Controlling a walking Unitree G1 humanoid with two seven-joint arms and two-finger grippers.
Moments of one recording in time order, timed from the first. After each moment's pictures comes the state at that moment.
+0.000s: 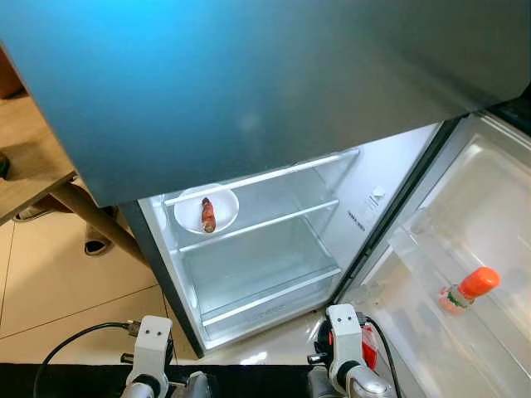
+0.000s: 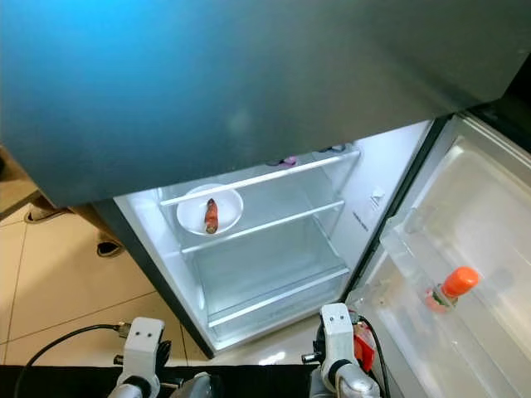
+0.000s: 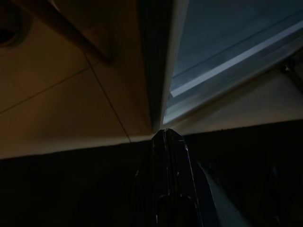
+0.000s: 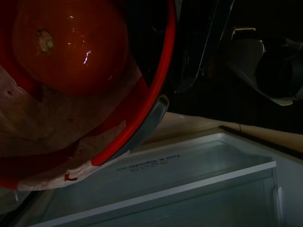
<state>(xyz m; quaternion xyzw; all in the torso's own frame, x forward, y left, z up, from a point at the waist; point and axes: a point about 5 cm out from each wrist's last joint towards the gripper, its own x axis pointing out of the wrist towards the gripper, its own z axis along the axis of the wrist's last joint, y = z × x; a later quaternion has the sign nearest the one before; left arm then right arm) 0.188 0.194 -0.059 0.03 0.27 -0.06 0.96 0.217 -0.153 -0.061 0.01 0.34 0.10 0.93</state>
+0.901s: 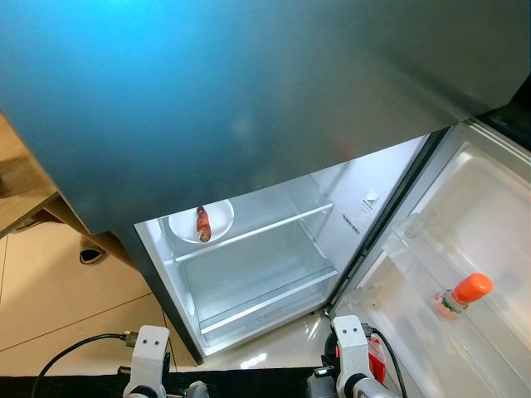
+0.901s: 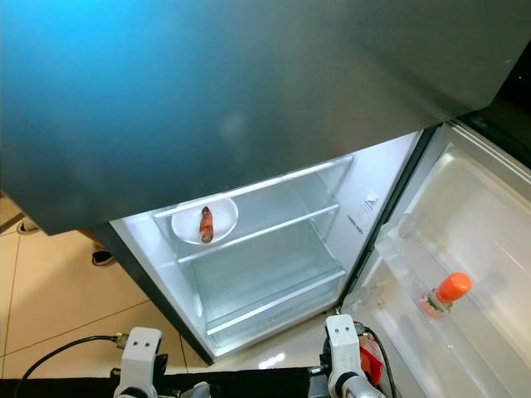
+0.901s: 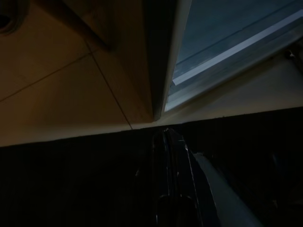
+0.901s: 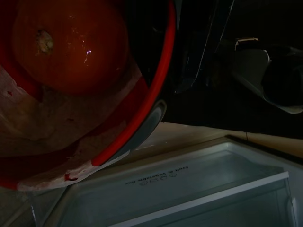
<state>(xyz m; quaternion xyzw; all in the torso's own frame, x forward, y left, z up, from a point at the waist) 0.177 0.197 -0.068 0.02 0.30 -0.04 0.95 0.203 -0.164 -0.069 0.00 0.36 0.09 0.93</state>
